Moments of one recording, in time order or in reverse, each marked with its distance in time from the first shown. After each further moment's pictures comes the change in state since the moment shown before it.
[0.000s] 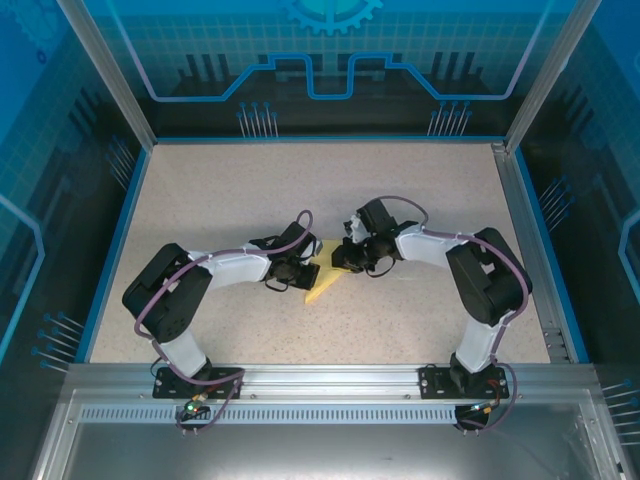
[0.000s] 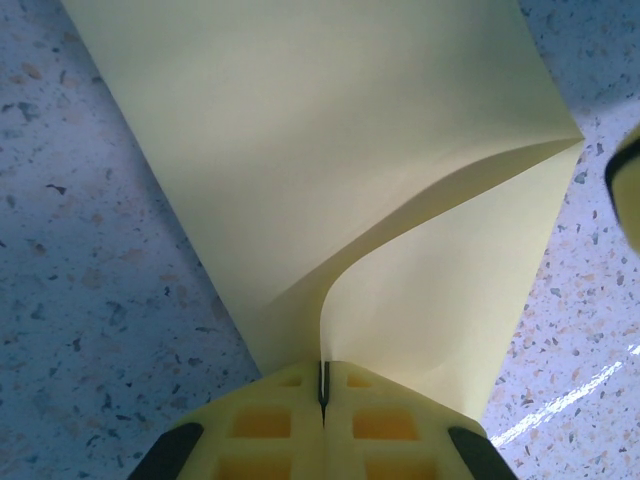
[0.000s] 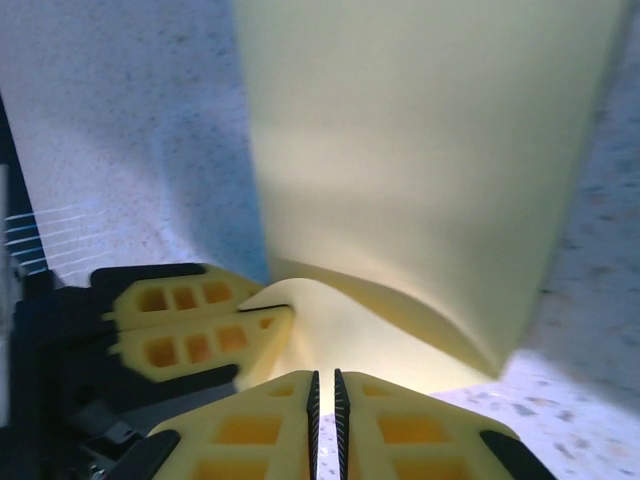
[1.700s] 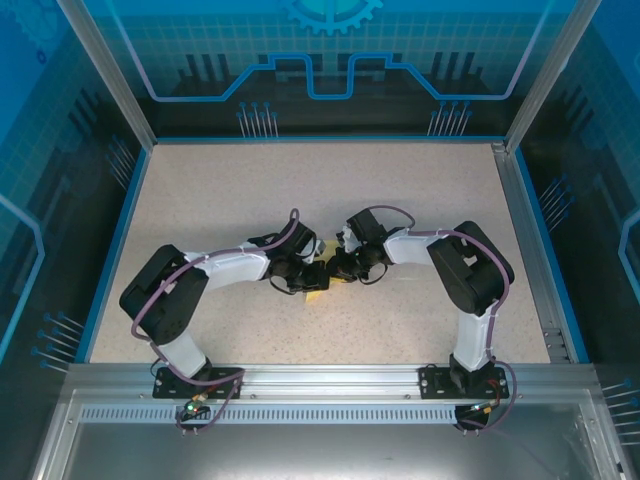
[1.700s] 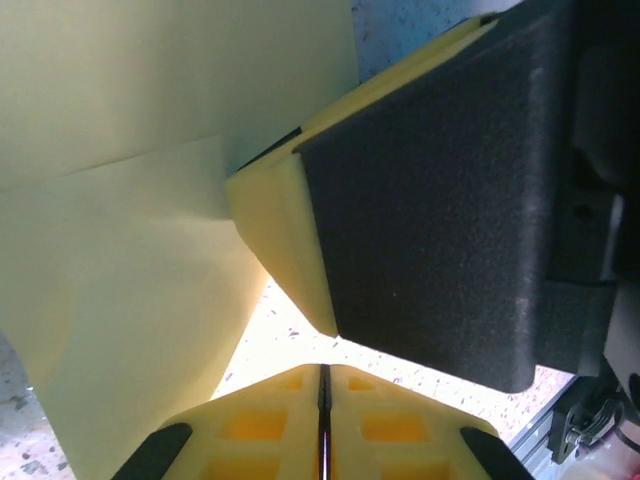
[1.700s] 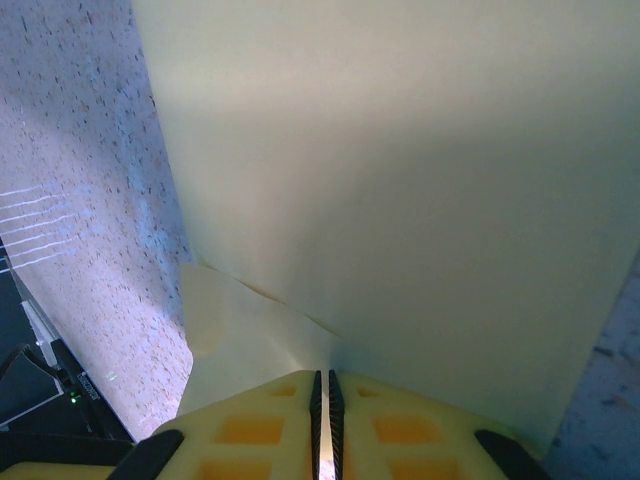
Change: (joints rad) left arm 0.004 -0.022 0.013 0.019 0.321 -0.342; right arm 0.036 0.111 -0.002 0.042 0.001 0.011
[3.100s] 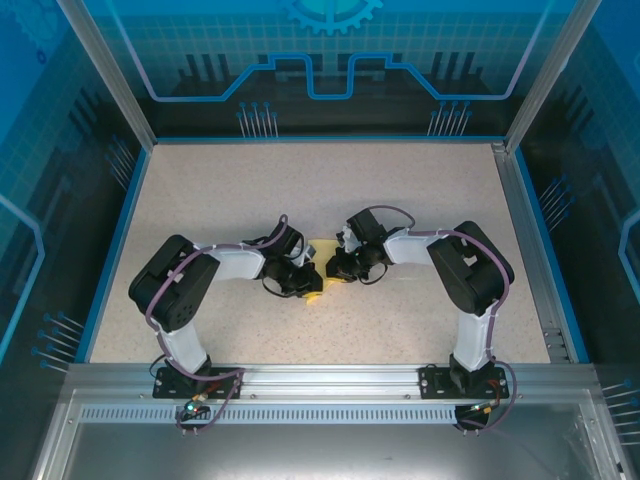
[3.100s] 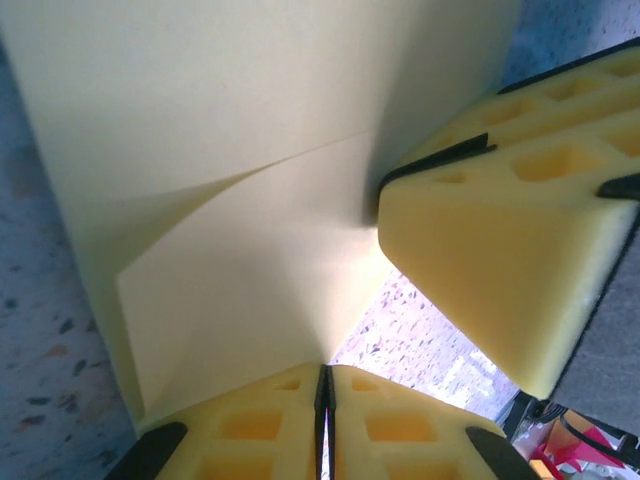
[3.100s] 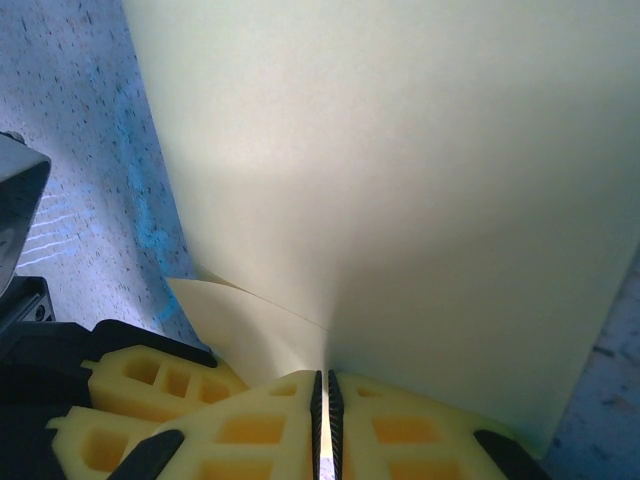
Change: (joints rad) left arm 0.096 0.088 -0.078 0.103 0.169 -0.041; right arm 0.000 0.000 0.000 0.000 0.000 0.000
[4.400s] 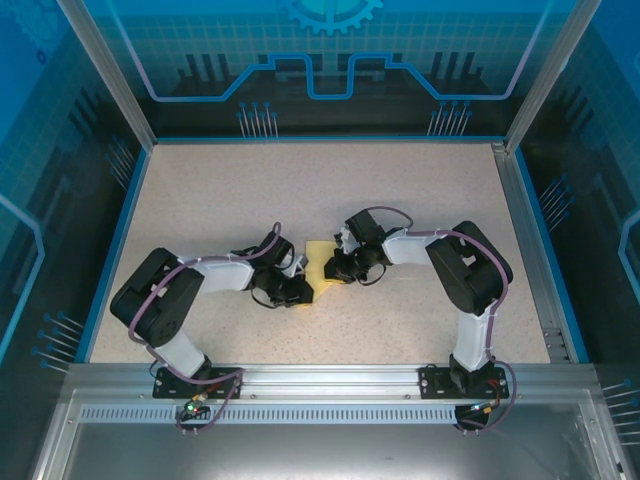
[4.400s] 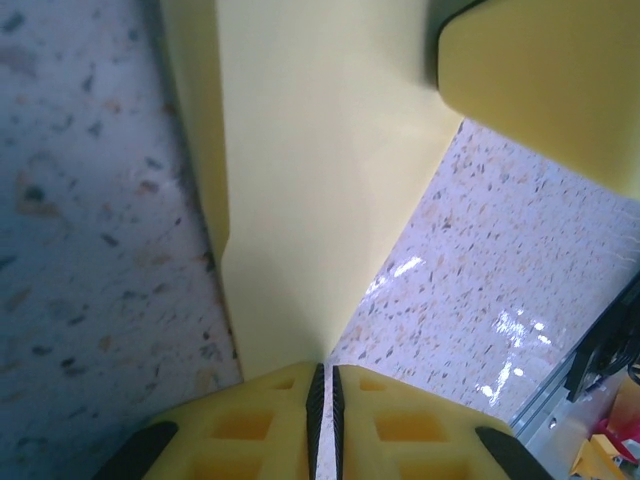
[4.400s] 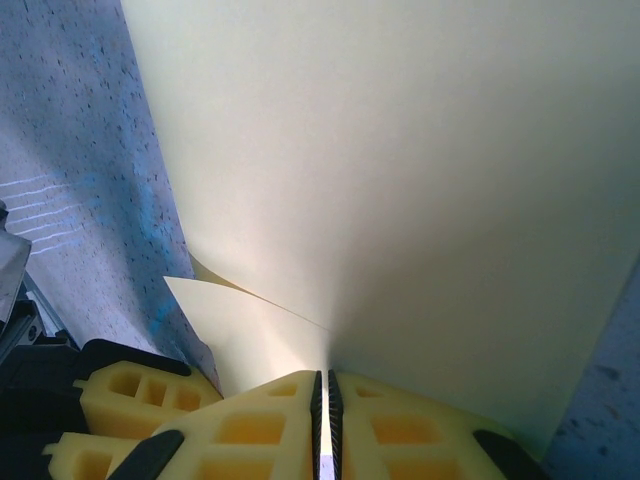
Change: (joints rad) left arm 0.001 -0.130 -0.126 -0.052 -0.032 0.120; right arm 0.007 0.006 0.003 -0.002 -0.013 0.000
